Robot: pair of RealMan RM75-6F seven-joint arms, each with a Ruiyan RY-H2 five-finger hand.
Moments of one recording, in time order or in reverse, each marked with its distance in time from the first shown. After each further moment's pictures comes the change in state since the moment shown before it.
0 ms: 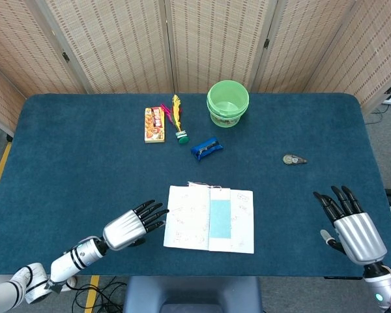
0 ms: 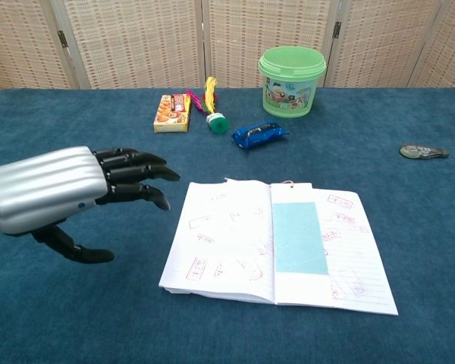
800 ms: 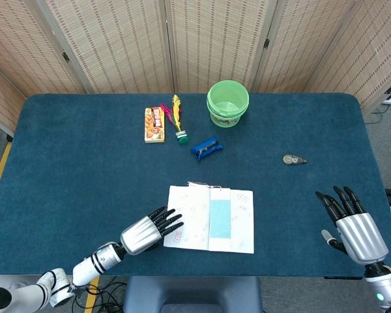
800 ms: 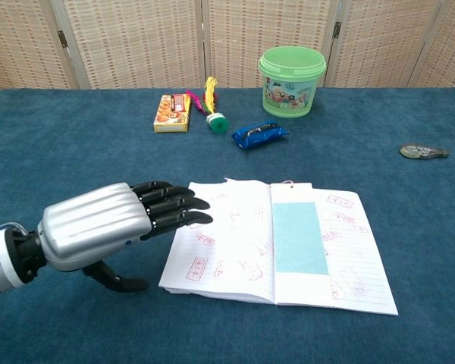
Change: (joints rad) left arm -0.011 -0.197 0.036 0.135 -0.086 -0.020 0.085; right arm -0.033 -0.007 0.041 0.017 -0.007 -0.025 0.033
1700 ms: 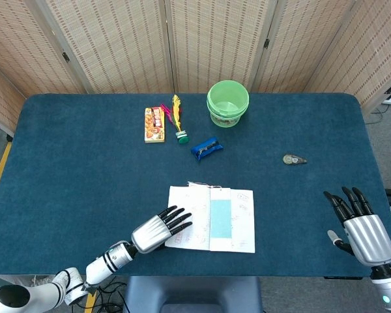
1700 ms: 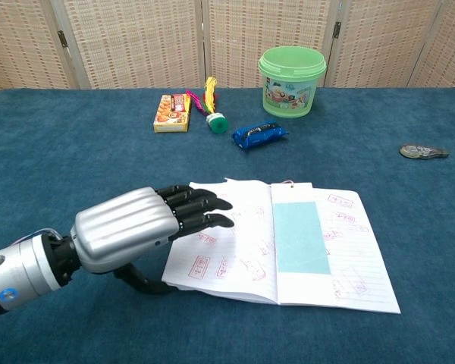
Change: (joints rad) left arm -0.036 -0.110 0.002 0.085 -0.057 0.010 -0.066; right arm -0.038 0.002 0.025 0.017 0.004 0.009 0.028
